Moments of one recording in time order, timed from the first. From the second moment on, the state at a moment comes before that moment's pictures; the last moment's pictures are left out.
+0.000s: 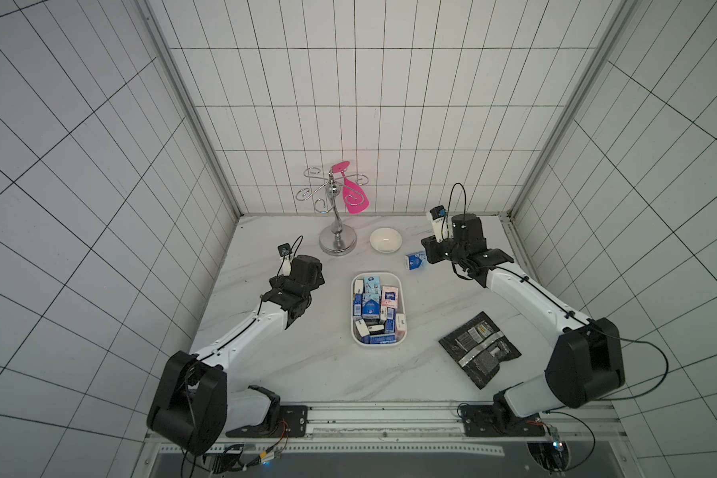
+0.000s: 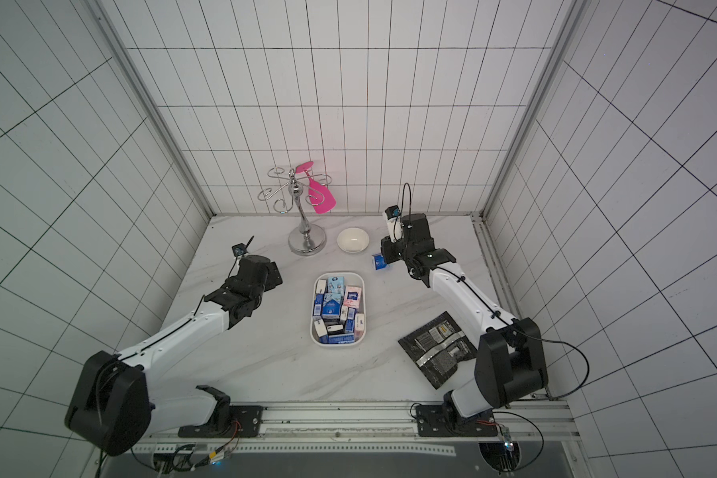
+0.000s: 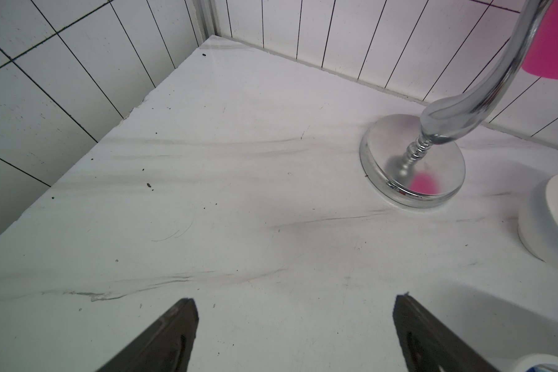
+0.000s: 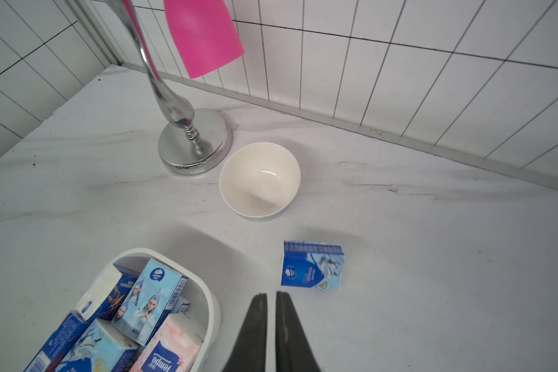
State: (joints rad) left arm -0.38 1.28 0.79 -0.24 -0.54 -0.57; right arm 0.44 1.52 1.20 -0.26 -0.15 0.03
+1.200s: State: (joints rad) left arm -0.21 1.16 0.73 -0.23 -0.33 -0.65; right arm 0.35 2.14 1.64 -0.48 -0.14 -0.09
